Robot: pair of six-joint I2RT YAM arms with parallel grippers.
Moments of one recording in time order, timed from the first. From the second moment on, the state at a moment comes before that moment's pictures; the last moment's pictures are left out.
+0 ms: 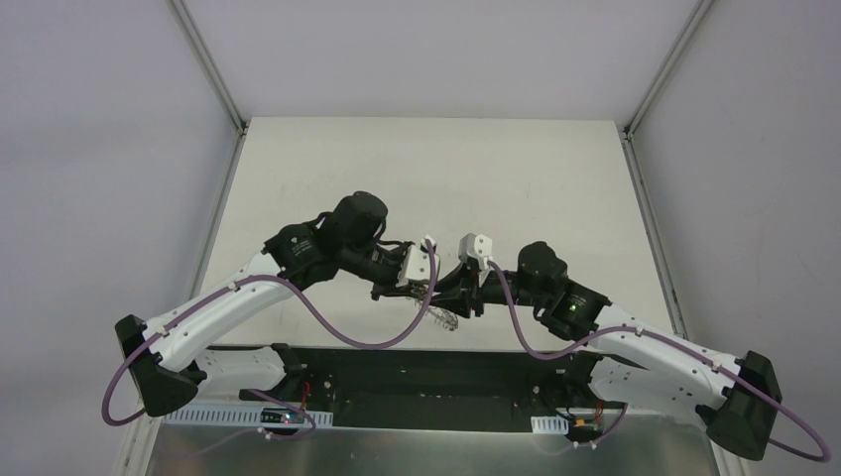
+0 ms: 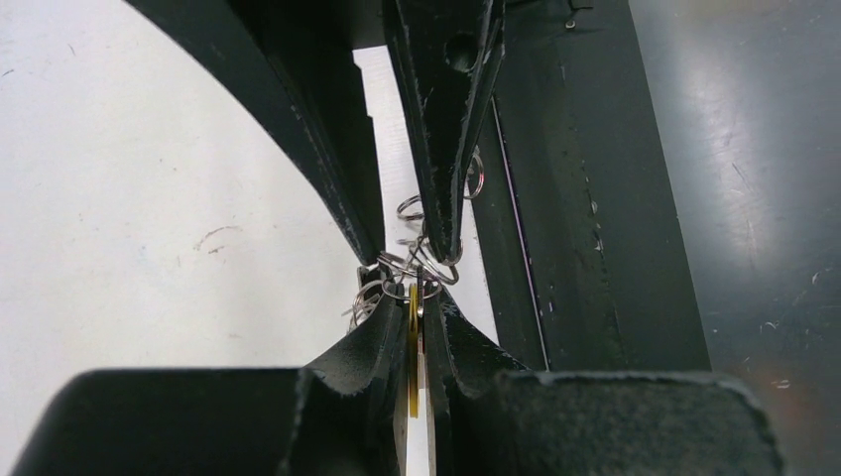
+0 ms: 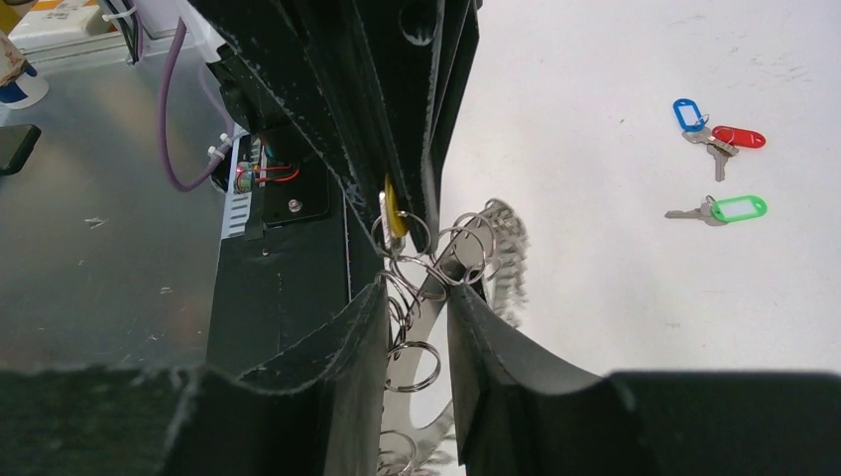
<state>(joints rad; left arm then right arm) -0.90 1.14 1.18 -0.76 0.61 0.60 0.96 0.88 0.60 0.10 -0.50 0.02</state>
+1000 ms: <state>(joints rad) -0.90 1.13 1.16 -0.76 0.63 0.62 0.97 0.89 0.69 -0.01 -0.50 -0.09</state>
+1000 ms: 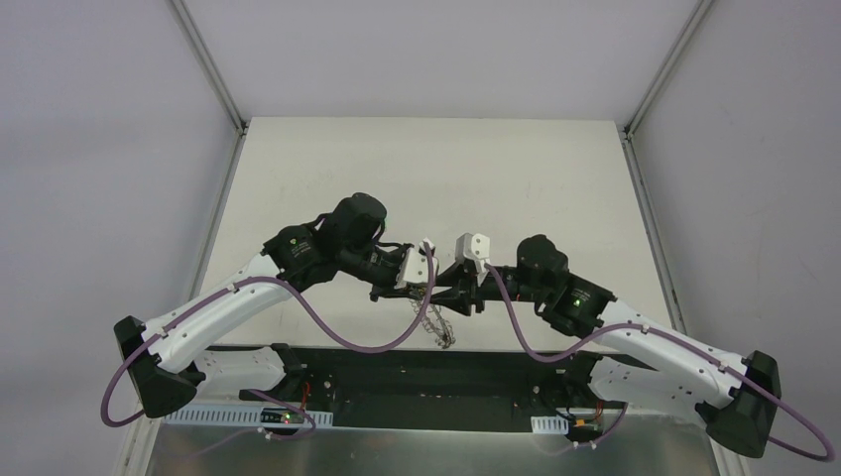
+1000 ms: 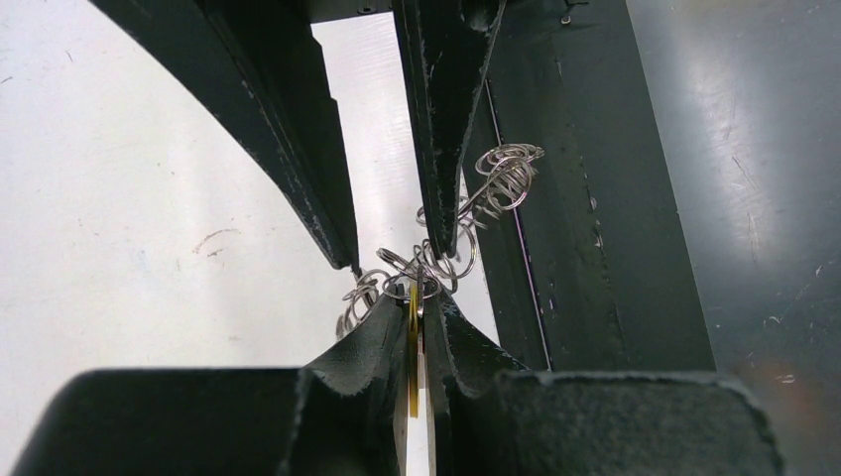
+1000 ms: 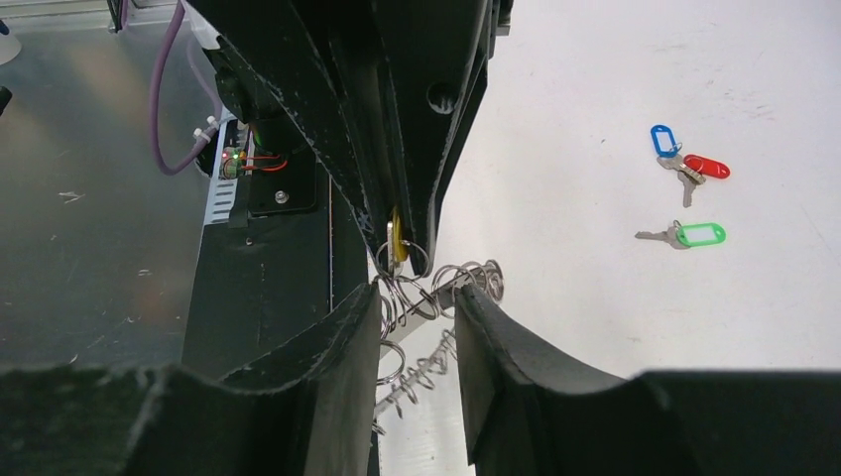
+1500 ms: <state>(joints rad) -0.90 1.12 1.16 -0.77 0.64 0.63 0.98 0.94 0.71 -0.02 -0.56 -0.10</state>
